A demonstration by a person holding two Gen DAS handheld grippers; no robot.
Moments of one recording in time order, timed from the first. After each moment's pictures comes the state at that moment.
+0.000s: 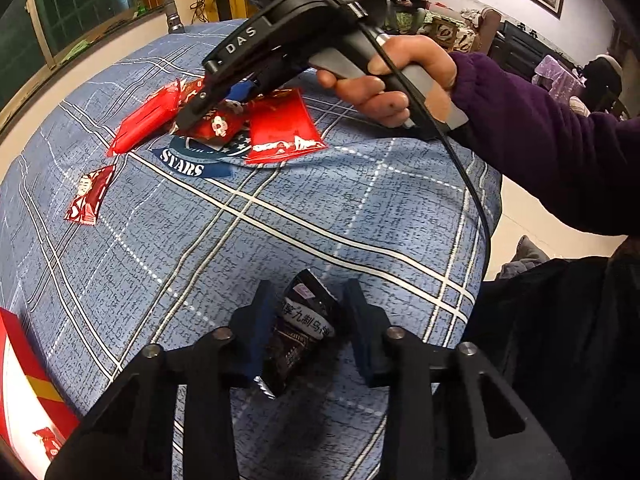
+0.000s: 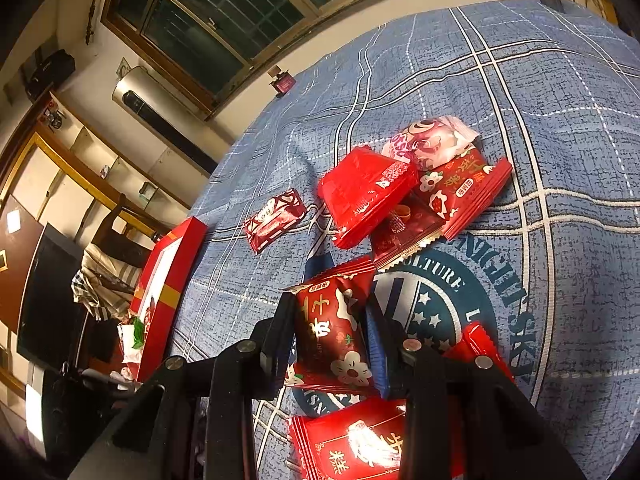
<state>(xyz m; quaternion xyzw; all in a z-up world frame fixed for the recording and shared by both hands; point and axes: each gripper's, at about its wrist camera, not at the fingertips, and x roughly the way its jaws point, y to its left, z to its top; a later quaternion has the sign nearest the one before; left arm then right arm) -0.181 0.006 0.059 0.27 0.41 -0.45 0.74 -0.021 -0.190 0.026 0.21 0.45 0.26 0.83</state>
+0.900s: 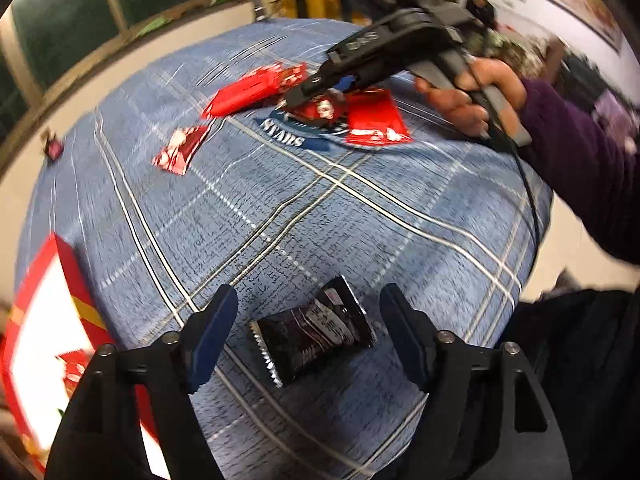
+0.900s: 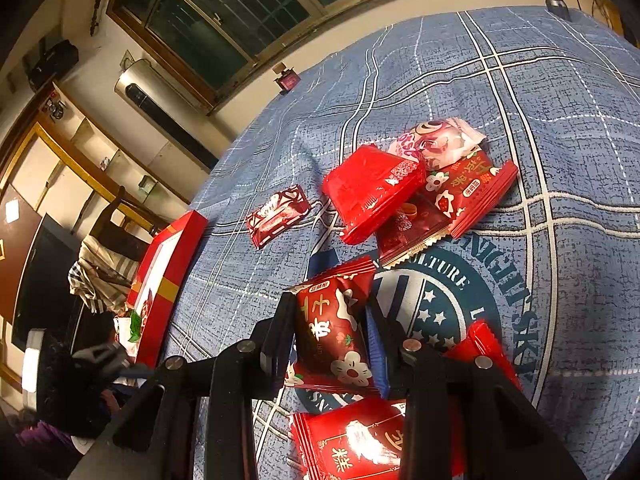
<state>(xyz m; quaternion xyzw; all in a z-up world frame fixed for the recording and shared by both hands) -0.173 0.050 0.065 0.26 0.41 -0.35 0.80 -0.022 -0.181 0.026 0.19 0.45 0.26 0.83</state>
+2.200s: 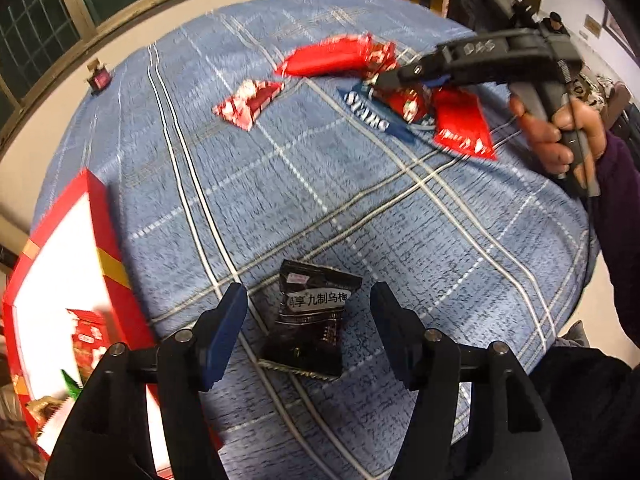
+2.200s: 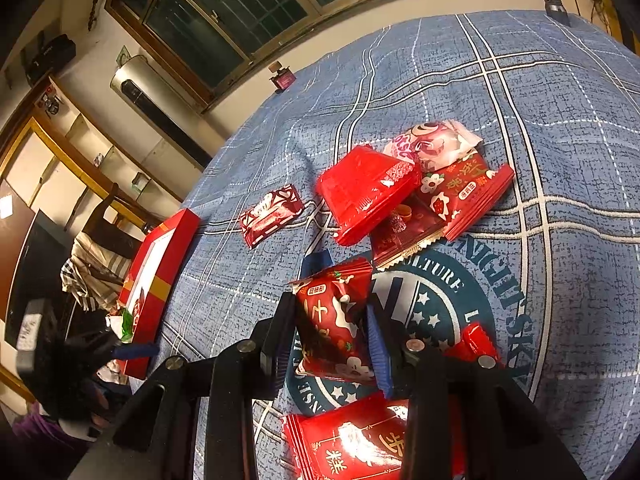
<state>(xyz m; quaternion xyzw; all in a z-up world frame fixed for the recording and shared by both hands) -0.127 0.061 0.052 0.19 0.49 -0.23 0.82 -0.020 -0.179 0.024 0.18 0.45 0.25 0.84</state>
